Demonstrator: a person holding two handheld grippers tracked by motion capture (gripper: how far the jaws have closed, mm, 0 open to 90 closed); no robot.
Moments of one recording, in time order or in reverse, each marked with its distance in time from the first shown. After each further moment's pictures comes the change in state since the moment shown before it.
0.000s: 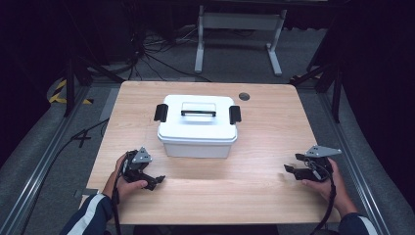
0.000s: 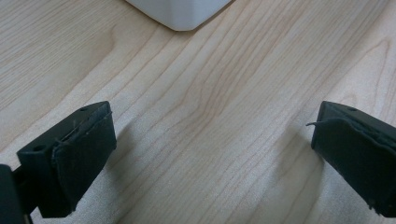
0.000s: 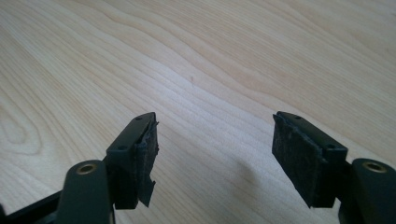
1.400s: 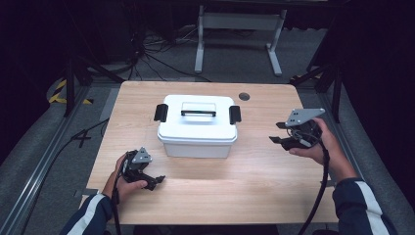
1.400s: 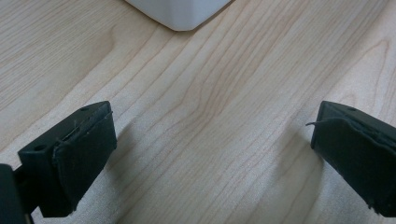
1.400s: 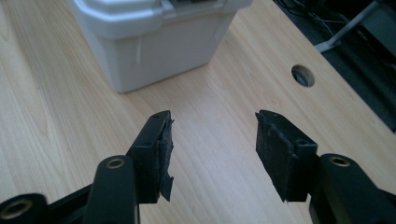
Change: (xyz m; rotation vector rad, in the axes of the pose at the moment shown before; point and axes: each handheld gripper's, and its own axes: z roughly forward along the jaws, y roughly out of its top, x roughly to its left) left arm 0.000 0.000 -0.001 0.006 -0.004 0.003; right arm 0.037 0.155 -0.031 0.020 0.060 -0.378
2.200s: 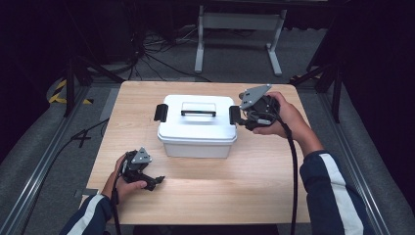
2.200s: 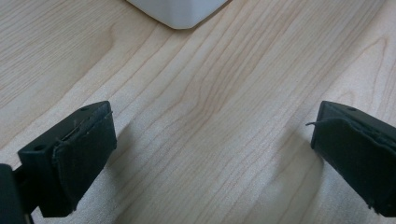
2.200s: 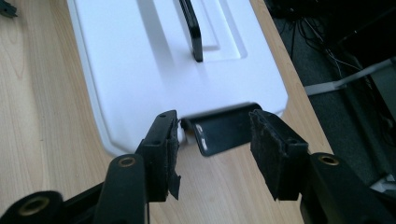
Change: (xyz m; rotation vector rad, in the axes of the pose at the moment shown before) left arm 0.000 -0.001 -0.001 0.003 -0.002 0.001; right arm 0.018 0.118 0.039 0.047 0.048 -0.256
